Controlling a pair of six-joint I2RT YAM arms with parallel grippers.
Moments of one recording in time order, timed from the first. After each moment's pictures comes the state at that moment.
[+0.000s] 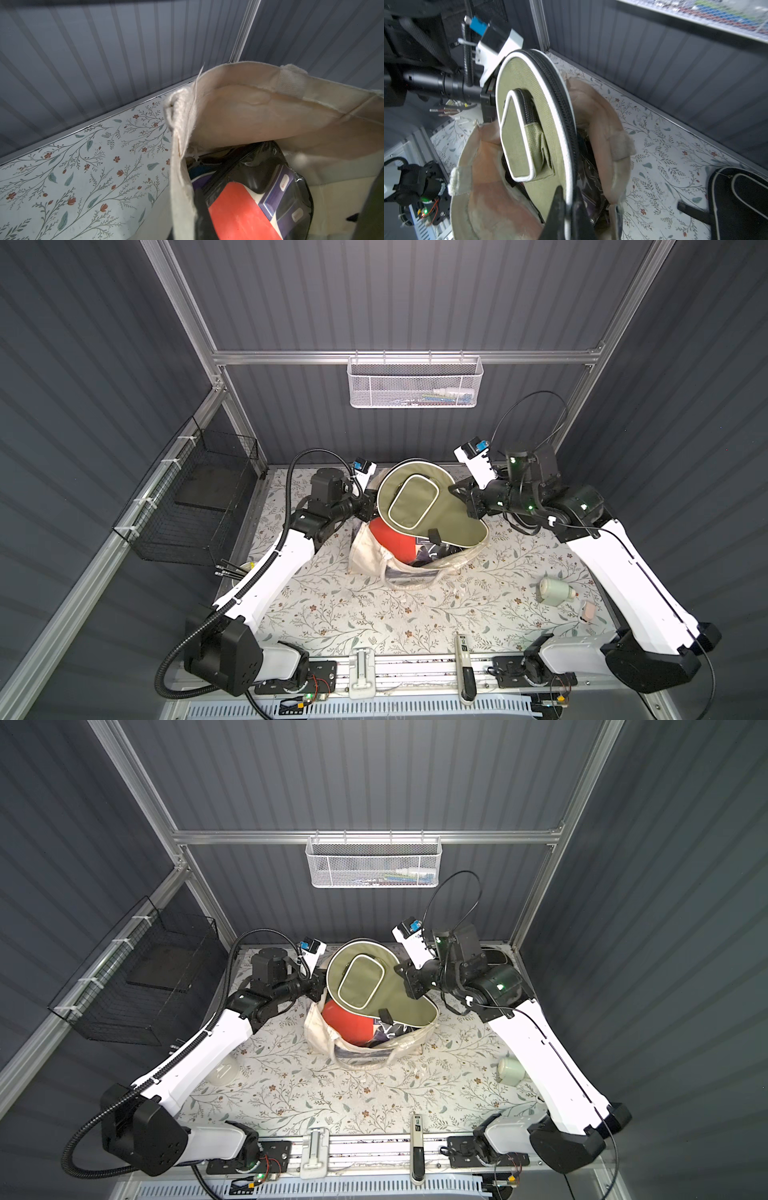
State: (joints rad) left arm -0.42 1.36 1.18 -0.24 0.34 0.04; right arm 0.58 1.32 1.77 -0.94 -0.15 -0.04
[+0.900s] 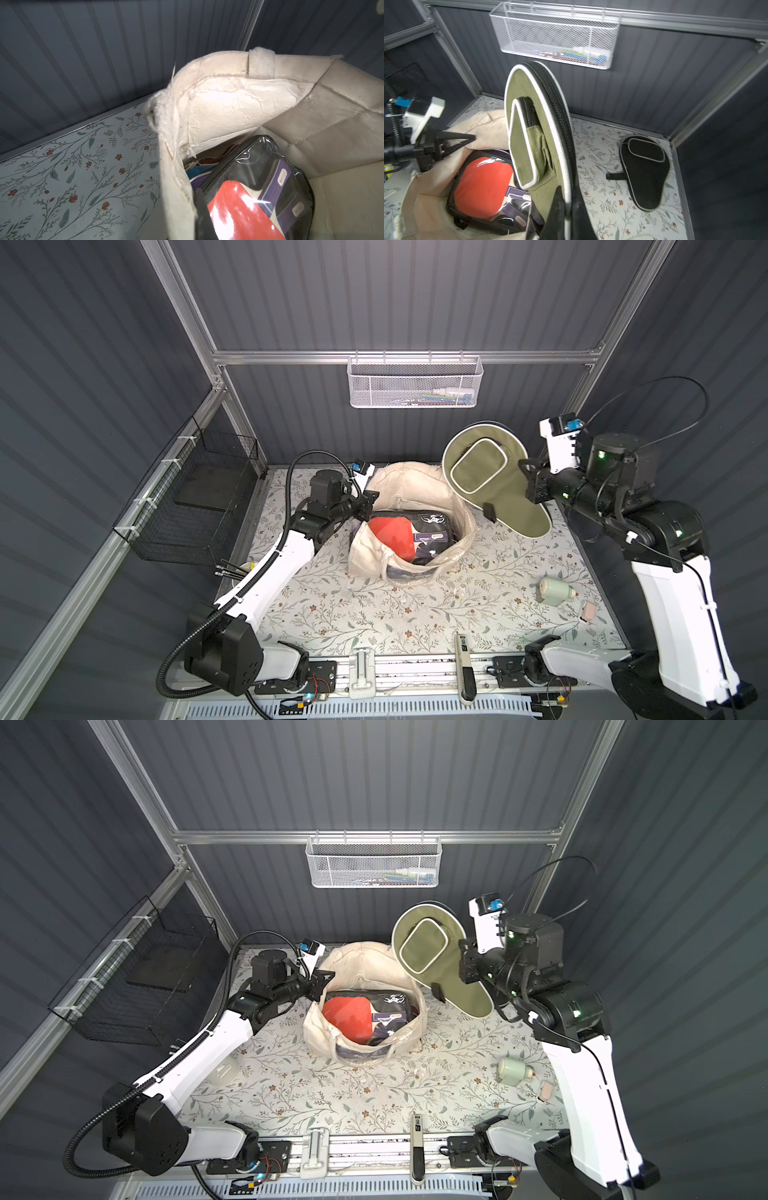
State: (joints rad) left arm -0.42 1.36 1.15 -0.21 0.34 0.04; right arm 0.32 1.18 1.89 -1.07 0.03 0.02
